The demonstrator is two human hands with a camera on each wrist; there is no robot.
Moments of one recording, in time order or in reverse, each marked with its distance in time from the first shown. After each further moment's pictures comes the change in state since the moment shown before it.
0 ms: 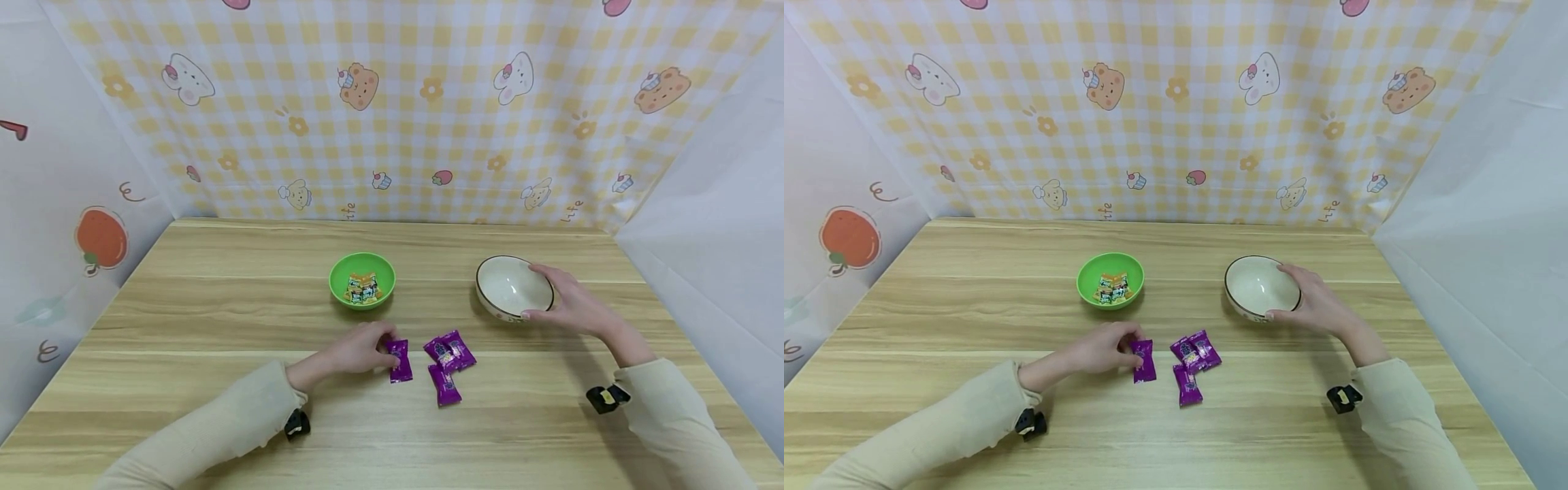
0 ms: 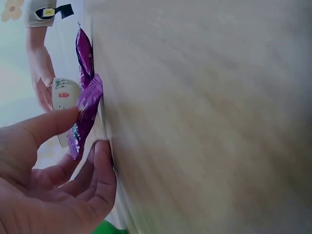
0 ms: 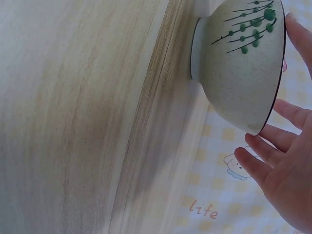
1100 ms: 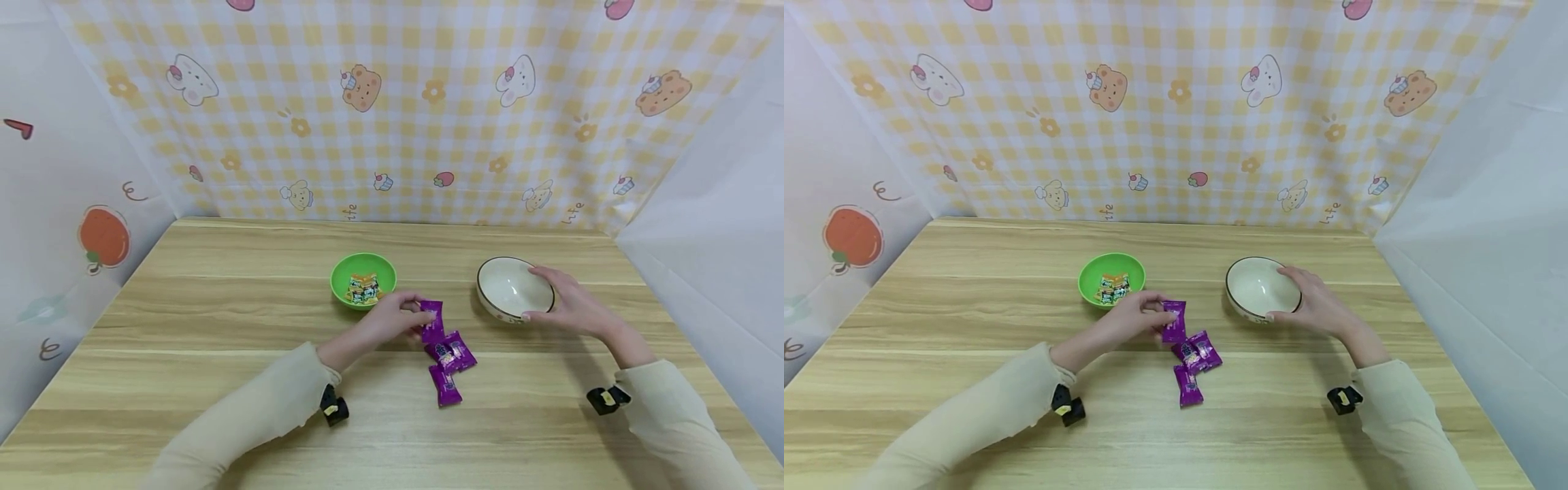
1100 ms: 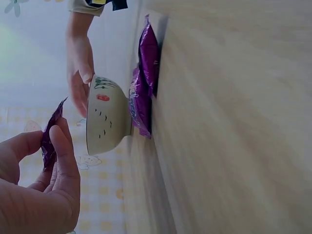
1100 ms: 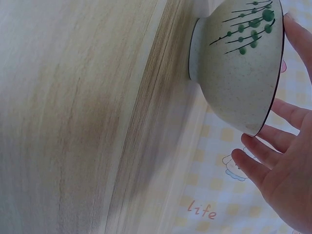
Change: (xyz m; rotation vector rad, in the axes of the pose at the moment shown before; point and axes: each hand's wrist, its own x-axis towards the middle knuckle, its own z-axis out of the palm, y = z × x) left_hand 0.044 0.033 -0.001 -0.627 0.155 -0.185; right_hand 0.000 -0.004 0.000 -0.013 -0.009 -0.008
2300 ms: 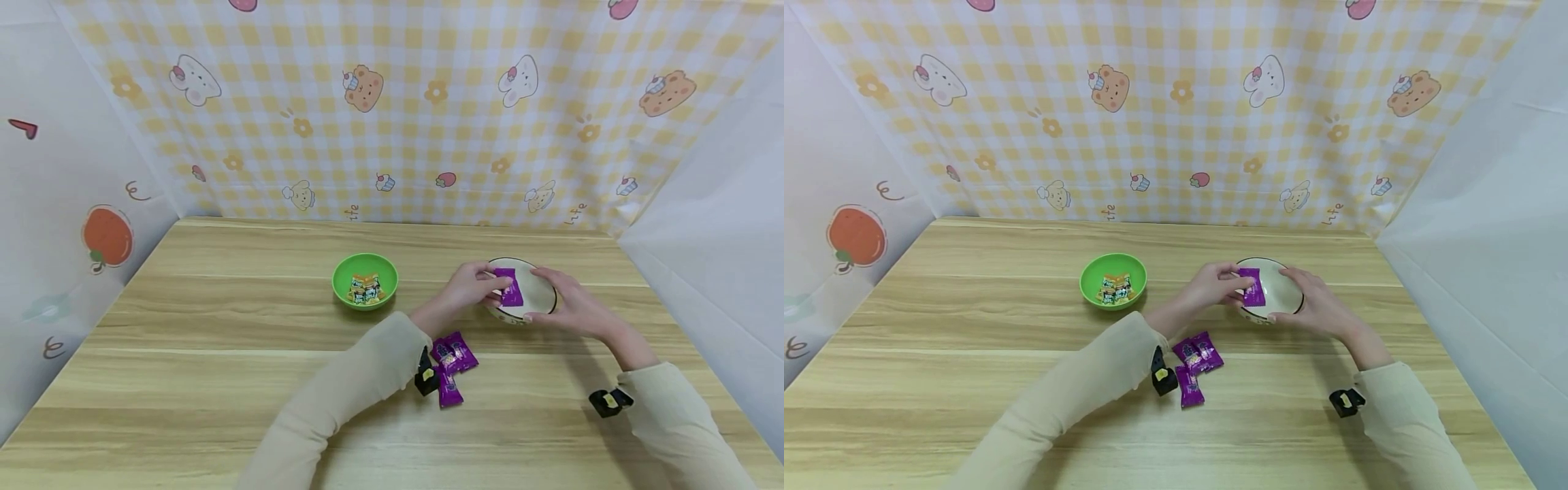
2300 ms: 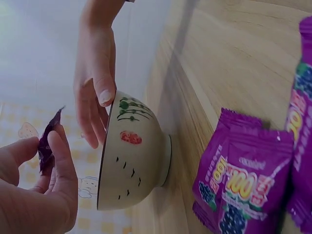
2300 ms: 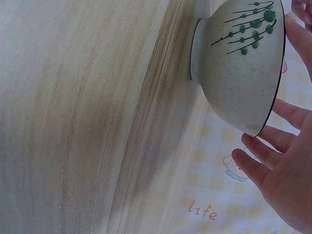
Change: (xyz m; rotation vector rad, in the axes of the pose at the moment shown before) left_hand 0.079 0.050 0.083 -0.224 0.069 0.035; right_hand 0.000 0.005 0.002 0.026 -0.008 -0.009
